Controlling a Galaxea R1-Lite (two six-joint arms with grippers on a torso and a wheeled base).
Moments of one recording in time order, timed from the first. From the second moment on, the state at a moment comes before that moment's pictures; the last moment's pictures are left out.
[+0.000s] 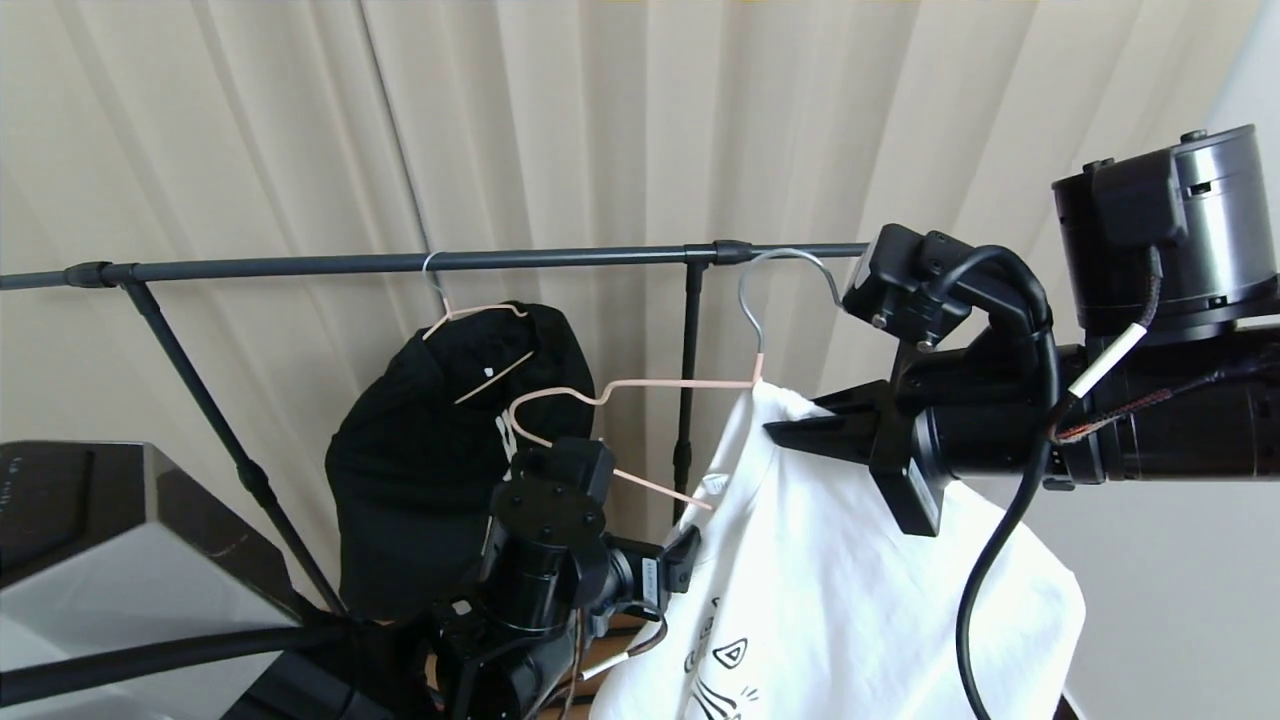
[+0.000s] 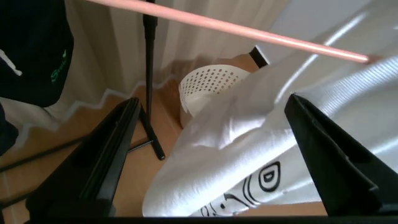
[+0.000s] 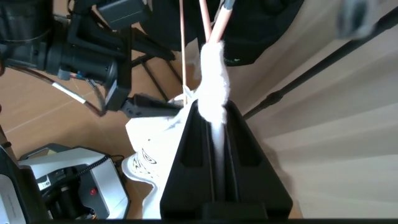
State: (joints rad) left arm -0.83 1.99 -0.65 -0.96 0.34 -0.31; right arm 0.67 1.55 -1.16 0.13 0.19 -0.36
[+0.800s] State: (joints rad) left arm -0.82 2.08 -0.68 -1.00 0.40 -0.31; right arm 0.69 1.47 -1.12 0.13 0.19 -0.36
